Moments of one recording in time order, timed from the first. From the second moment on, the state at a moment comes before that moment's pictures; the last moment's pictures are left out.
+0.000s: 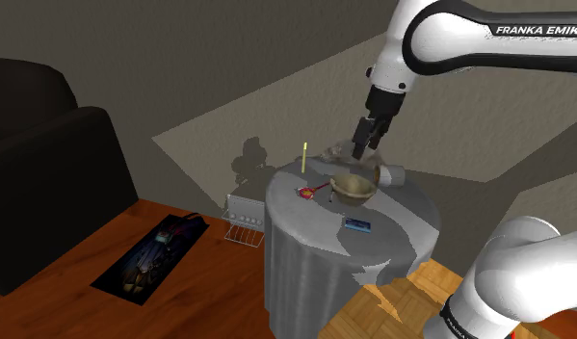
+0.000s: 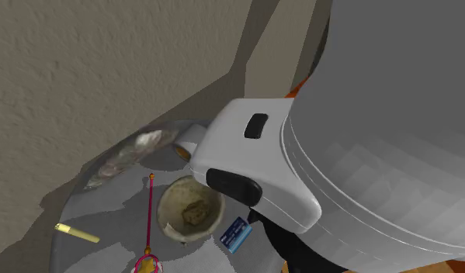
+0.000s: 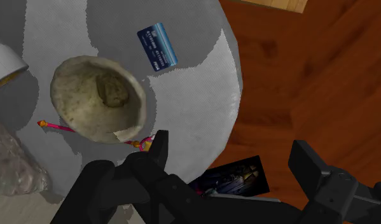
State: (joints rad) arm 0.00 -0.74 0.04 -2.35 0.09 1.72 -0.12
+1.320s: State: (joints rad) arm -0.10 -1.13 -0.69 -2.78 -0.12 2.08 -0.89
